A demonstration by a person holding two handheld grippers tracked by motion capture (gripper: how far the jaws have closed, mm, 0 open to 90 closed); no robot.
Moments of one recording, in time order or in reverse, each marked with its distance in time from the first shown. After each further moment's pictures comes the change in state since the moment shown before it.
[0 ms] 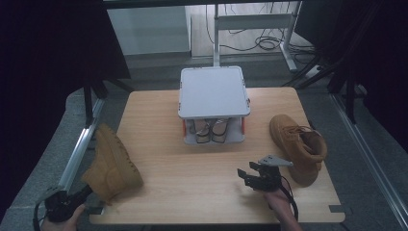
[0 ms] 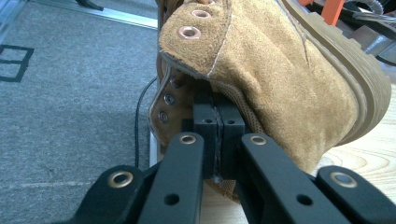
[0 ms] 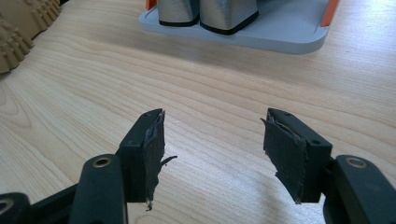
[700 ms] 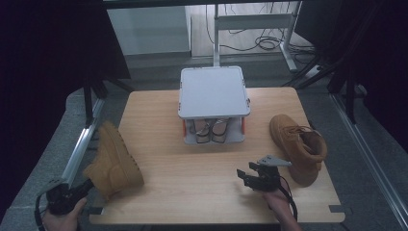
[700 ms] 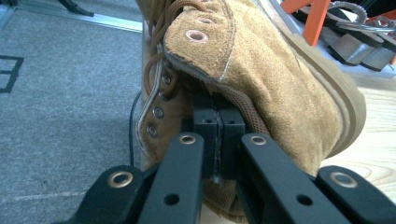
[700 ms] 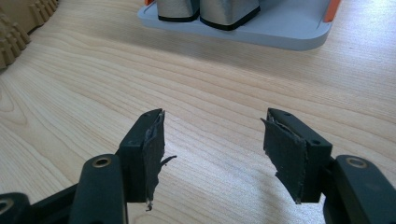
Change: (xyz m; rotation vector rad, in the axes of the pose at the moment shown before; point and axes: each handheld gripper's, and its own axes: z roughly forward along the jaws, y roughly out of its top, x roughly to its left) left arm -0.011 0.021 0.004 -0.002 -0.027 0.024; right arm 0.001 -0.001 0.002 0.009 -0.003 0.001
